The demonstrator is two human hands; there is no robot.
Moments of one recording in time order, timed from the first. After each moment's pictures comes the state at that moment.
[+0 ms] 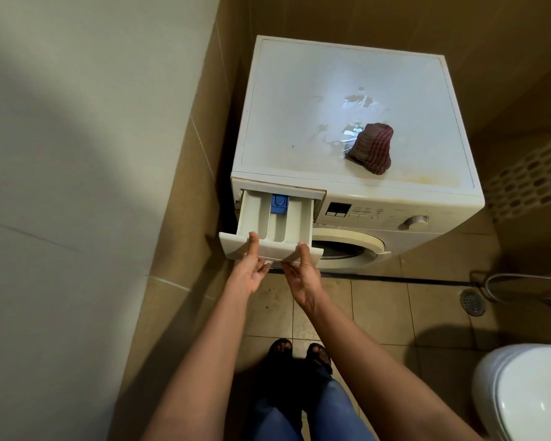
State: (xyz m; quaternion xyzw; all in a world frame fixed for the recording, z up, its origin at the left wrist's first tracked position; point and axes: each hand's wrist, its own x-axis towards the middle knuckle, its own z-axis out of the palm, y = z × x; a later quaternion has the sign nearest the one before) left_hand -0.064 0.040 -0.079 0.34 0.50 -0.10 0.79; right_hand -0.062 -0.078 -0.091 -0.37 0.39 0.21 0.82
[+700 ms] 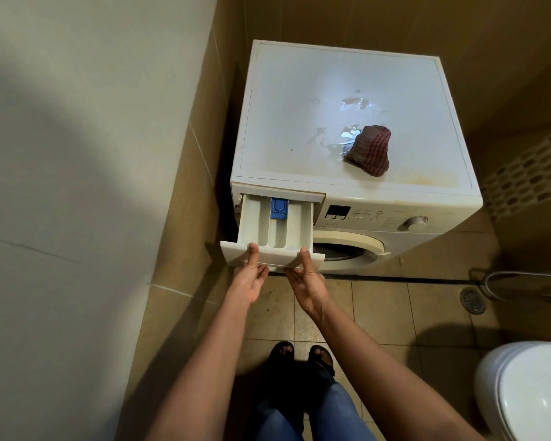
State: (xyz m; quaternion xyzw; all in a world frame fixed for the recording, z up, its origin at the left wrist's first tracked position) left_hand -0.073 0.042 -0.083 0.32 0.50 -0.07 0.80; right_hand -0.066 -0.088 -0.094 -0.37 0.36 0.22 0.83
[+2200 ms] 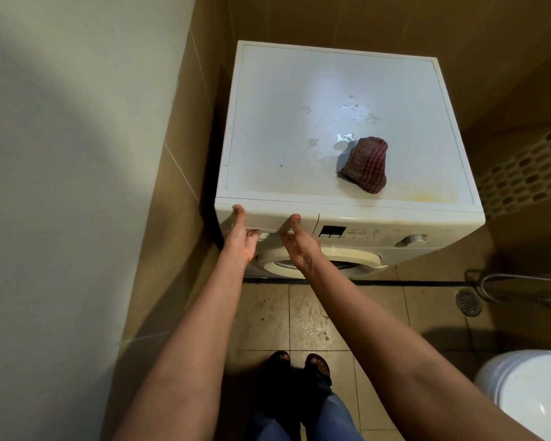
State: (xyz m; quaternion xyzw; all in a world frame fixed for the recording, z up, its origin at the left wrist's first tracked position) left_hand 0.064 0.058 -0.082 0.29 0.45 -0.03 0.84; right_hand 0.069 -0.065 -0.082 -0.39 0.39 0.18 0.81
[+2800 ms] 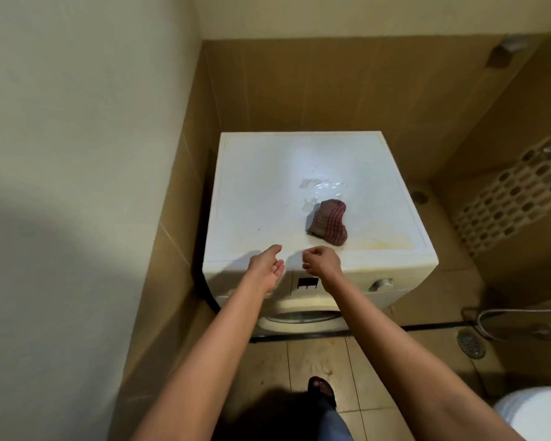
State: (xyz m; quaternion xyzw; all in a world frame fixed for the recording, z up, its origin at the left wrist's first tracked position) left_hand 0.098 -0.020 0.030 0.44 0.43 -0.17 0.77; right_hand 0.113 -0.152 0.006 -0.77 0.23 0.18 0.57
